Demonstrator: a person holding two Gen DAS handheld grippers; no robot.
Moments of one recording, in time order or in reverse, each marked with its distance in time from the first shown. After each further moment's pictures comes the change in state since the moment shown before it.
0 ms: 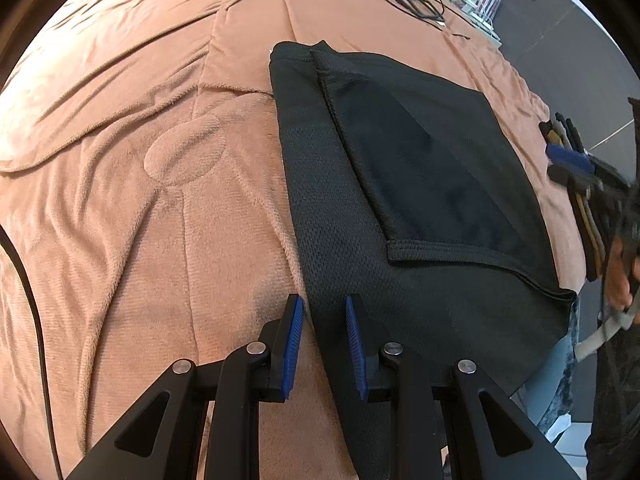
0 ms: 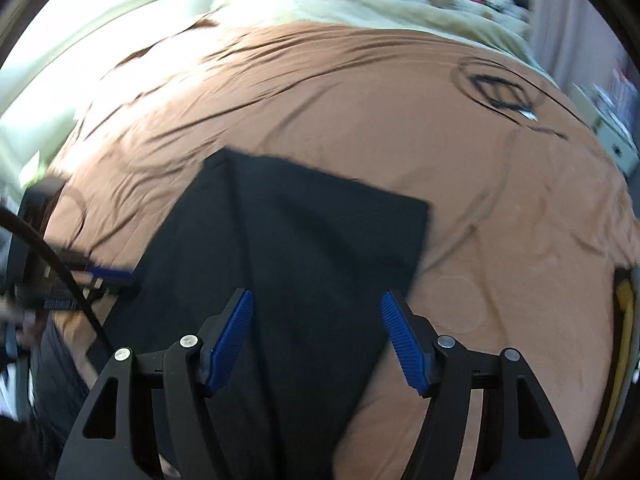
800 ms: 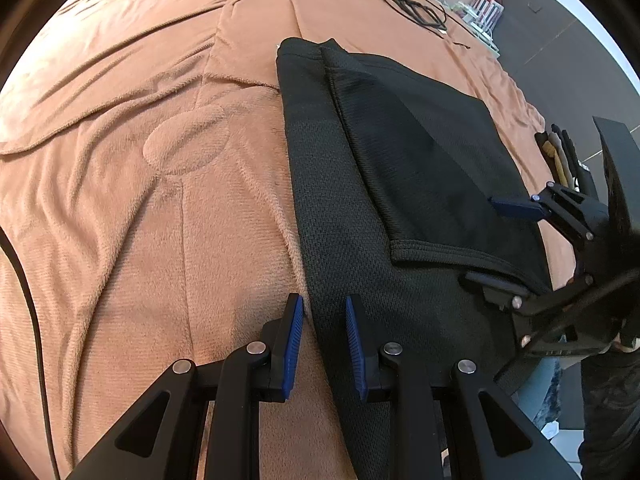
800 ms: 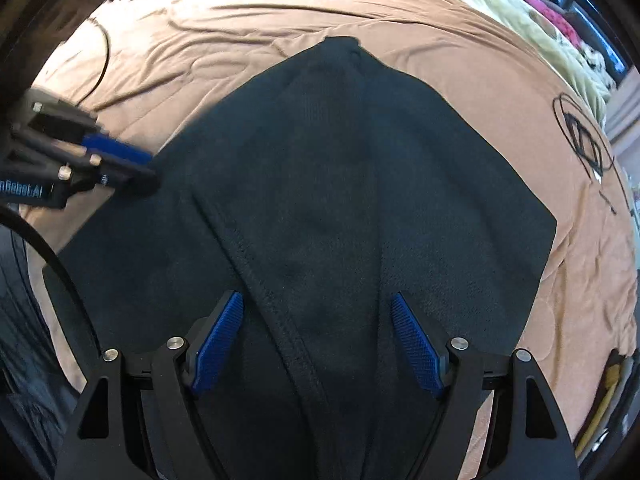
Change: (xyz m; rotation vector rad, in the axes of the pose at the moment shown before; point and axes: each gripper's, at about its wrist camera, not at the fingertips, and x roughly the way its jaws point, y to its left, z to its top) left arm -0.005 0.016 -0.011 -0.029 -0.014 -0.045; right arm 0.083 0.062 0.006 -0.296 0.217 -0.065
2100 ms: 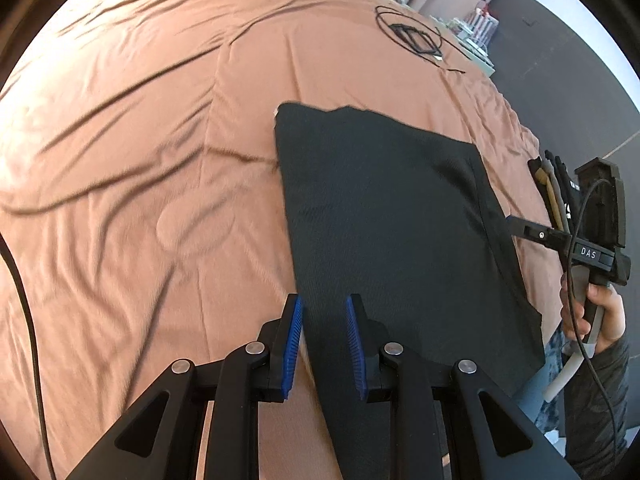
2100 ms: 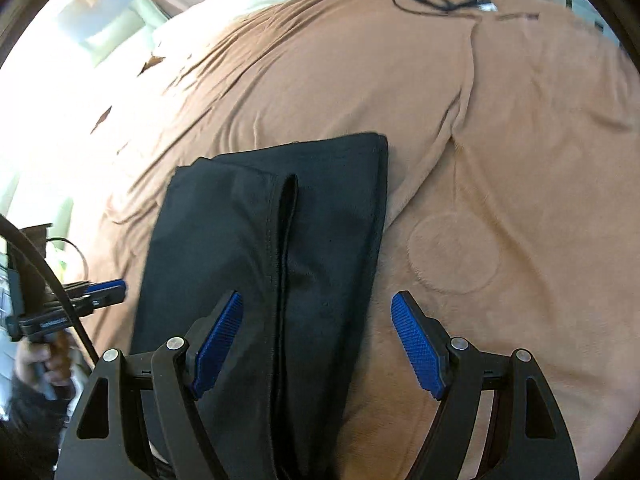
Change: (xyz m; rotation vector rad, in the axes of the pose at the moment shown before) left arm -0.020 -0.008 0.042 0.017 -0.065 -0.001; right arm -0.001 -0.167 -0.081 0.687 -0.184 0.311
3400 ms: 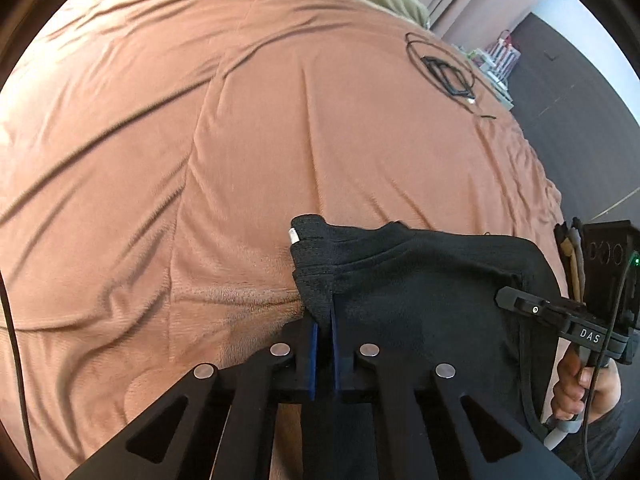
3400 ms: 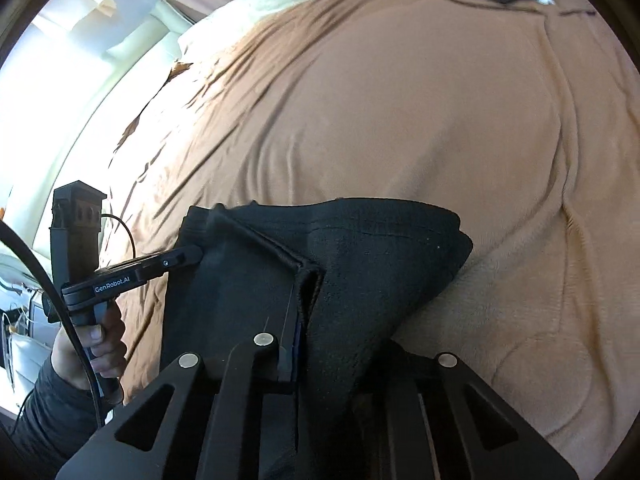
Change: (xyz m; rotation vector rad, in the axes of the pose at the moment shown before) left arm 0.051 0.017 0.090 -0.077 -0.076 -0.008; right arm 0.038 -0.025 0.047 -0.024 -0.011 0.127
